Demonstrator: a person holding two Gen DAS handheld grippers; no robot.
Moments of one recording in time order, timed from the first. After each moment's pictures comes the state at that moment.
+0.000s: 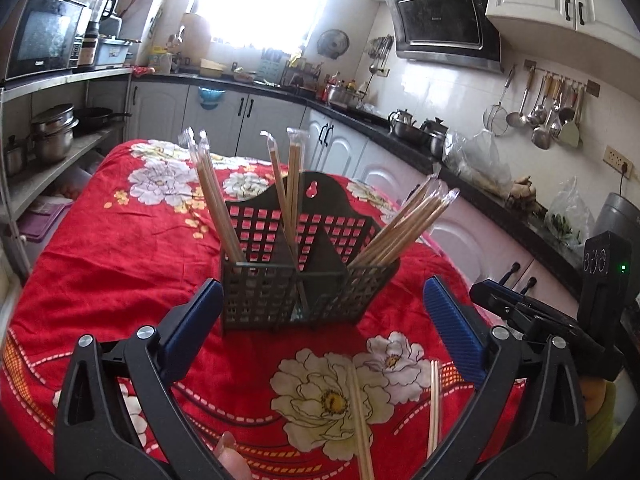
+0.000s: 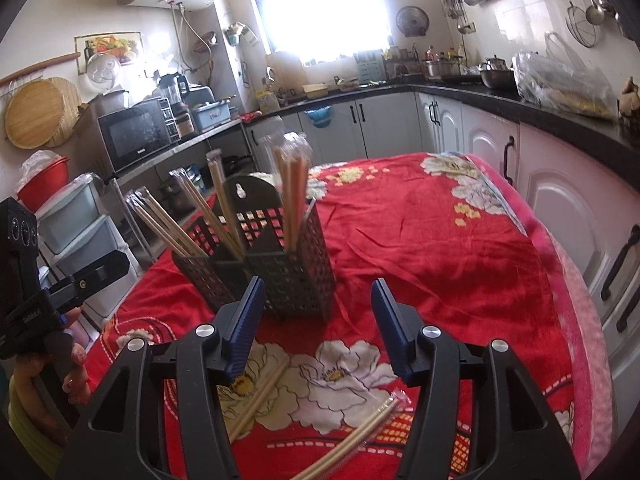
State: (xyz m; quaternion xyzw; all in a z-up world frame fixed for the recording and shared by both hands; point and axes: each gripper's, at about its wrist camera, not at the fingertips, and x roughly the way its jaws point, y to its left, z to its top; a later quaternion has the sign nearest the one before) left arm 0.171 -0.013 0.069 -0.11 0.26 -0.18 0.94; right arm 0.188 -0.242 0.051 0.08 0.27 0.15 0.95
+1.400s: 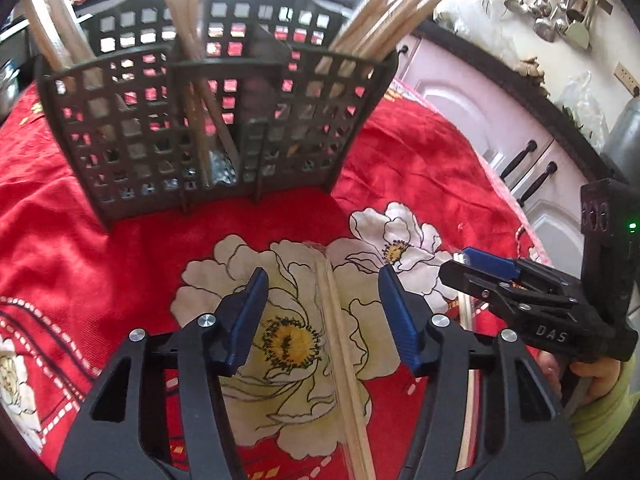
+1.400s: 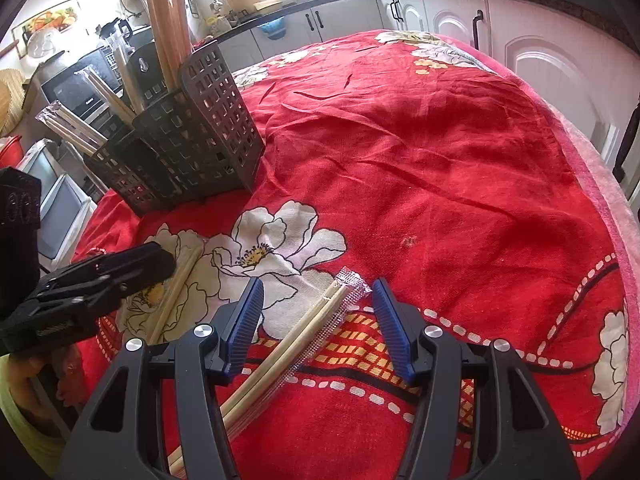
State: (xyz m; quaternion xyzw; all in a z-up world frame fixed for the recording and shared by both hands) left arm 0.219 -0.093 -0.041 -0.03 0.44 -0.24 0.86; right arm 0.205 -0.261 -0.056 0.11 0.43 0.11 0.89
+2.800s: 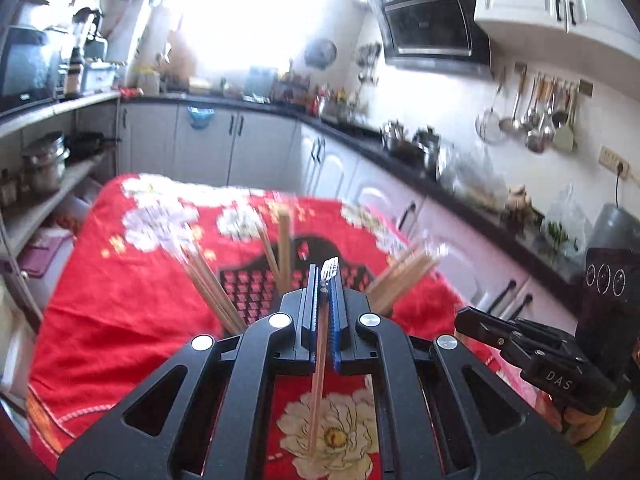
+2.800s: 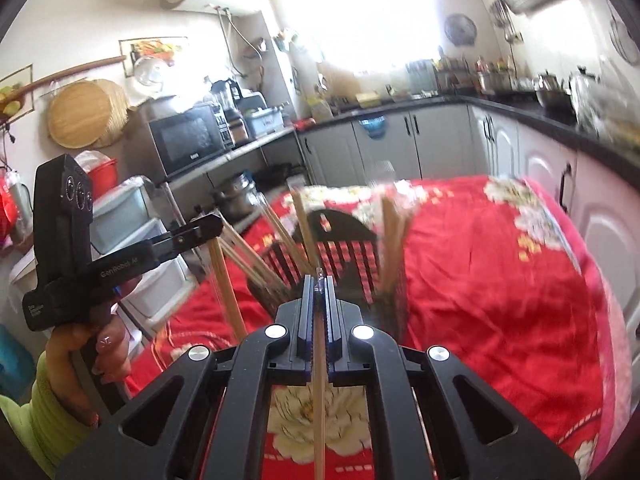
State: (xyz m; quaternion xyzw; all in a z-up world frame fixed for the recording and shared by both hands) left arm 0.195 -0.014 0.123 -0.09 0.23 -0.19 0.95; right arm 0.193 -0.201 0.099 0.08 0.24 0.25 0.93
